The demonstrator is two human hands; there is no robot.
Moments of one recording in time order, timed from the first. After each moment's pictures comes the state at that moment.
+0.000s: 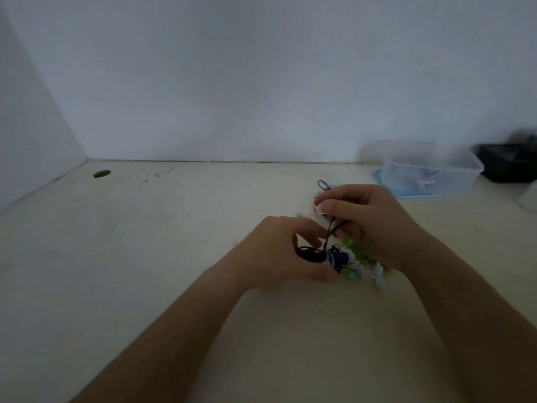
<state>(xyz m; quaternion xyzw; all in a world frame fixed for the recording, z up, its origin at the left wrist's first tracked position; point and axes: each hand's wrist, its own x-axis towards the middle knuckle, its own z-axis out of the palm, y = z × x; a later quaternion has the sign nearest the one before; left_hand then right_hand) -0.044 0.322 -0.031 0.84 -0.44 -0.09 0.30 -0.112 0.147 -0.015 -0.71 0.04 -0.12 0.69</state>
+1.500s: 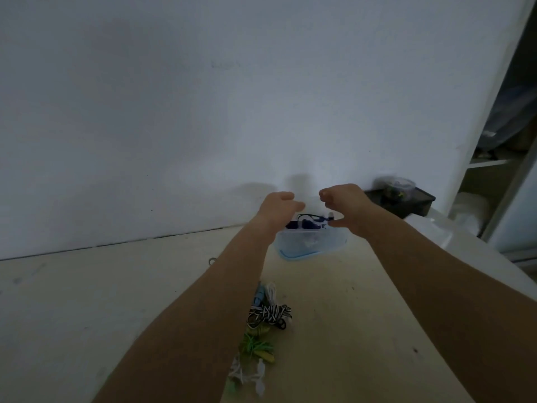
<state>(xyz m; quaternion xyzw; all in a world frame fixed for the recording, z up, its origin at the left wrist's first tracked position) 0.026 0.023 0.027 0.75 -0.27 -0.24 0.56 -0.079 -0.095 0.045 -0.65 0.38 -0.22 0.62</state>
